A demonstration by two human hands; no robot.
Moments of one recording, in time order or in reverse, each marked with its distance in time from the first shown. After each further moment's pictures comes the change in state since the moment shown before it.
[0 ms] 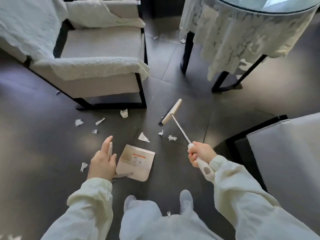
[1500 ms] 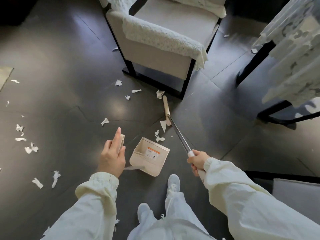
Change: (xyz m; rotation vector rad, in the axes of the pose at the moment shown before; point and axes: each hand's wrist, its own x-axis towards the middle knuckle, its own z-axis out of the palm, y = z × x) left_hand -0.105 -0.030 0.043 -0.070 0.407 -0.187; right_hand 0.081 0.039 0.019 -1.015 -0.033 0.012
